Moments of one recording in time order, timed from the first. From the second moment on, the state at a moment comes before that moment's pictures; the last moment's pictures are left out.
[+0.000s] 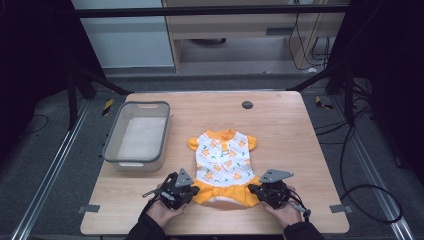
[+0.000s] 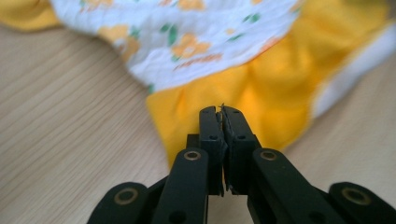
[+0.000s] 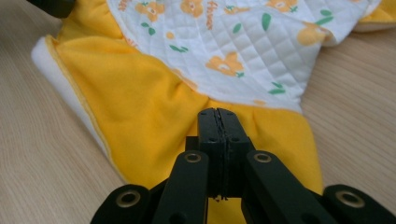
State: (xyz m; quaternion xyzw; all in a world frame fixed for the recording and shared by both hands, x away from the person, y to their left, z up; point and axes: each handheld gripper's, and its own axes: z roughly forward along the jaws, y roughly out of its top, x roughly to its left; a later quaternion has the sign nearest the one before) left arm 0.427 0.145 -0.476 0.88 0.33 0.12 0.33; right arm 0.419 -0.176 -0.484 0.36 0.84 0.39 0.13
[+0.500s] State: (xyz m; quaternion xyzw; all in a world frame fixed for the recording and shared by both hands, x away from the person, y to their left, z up) left arm 0.406 0.151 -0.485 0.89 0.32 0.08 0.30; right arm 0.405 -0.198 -0.496 0.38 0.85 0.35 0.10
